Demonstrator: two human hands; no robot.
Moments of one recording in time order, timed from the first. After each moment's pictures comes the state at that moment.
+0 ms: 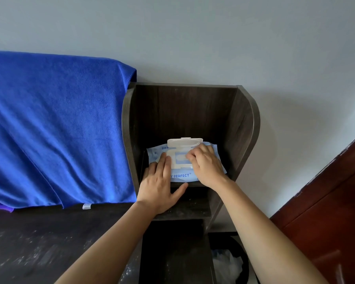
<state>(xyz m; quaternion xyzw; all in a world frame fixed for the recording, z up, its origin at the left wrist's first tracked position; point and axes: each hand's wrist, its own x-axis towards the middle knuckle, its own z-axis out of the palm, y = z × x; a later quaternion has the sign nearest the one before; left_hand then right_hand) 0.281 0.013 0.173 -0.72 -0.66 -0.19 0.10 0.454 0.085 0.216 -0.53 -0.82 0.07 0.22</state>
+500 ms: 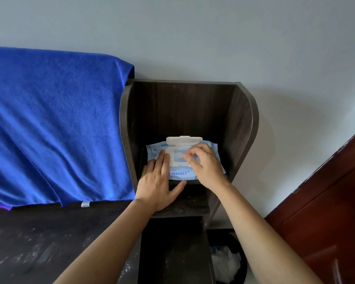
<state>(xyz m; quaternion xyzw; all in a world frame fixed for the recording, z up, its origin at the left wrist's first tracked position) 0.281 0.013 0.174 -0.73 -0.65 -0.19 0.09 0.456 0.074 0.208 -0.52 -0.76 0.19 0.35</state>
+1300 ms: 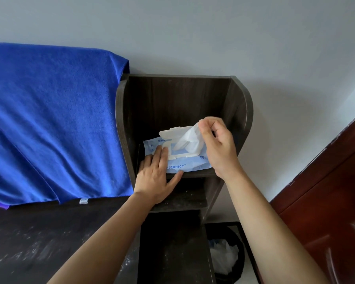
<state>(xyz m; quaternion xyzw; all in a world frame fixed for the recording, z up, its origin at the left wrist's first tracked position) 0.282 0.016 0.173 -0.72 -0.67 -0.18 0.05 0.460 0.037 0.289 -0.41 -0.62 0.36 0.56</state>
